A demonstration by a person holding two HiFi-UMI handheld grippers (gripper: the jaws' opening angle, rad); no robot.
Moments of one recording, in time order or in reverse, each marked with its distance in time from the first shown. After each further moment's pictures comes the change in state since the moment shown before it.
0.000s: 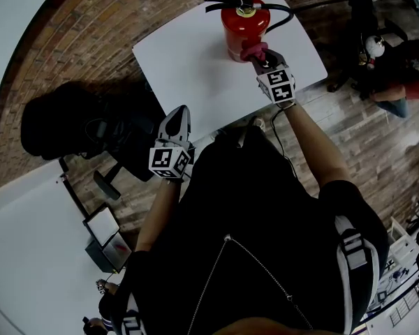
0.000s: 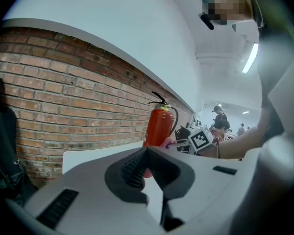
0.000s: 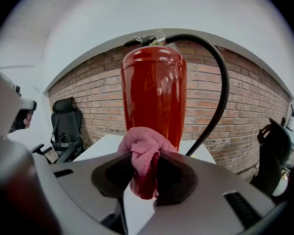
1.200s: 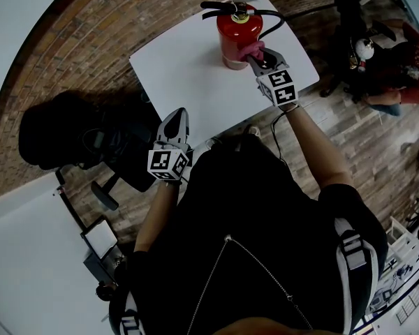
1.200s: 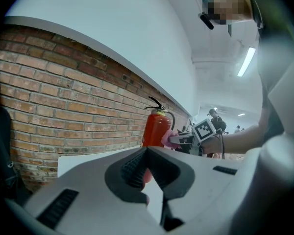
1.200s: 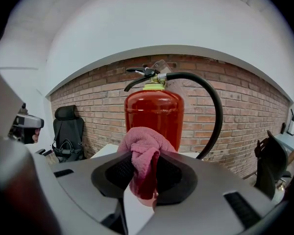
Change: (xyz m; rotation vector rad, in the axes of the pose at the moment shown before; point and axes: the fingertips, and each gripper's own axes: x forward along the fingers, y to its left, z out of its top) left arm -0.002 -0.005 0.013 0.009 -0.044 -0.048; right arm -0.035 -0.001 0.055 -0.023 -0.070 -0.002
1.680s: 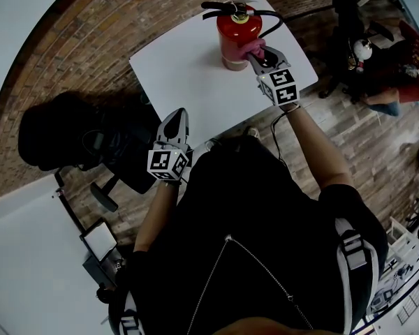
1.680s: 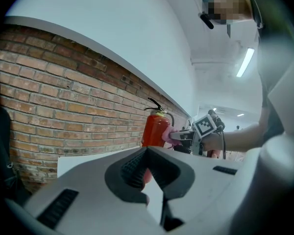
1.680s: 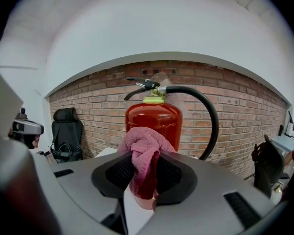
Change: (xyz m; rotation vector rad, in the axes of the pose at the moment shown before) left arm -0.005 -0.001 0.001 0.005 -0.012 -0.008; right arm -0.012 0.000 0.021 -0.006 -0.031 -0.023
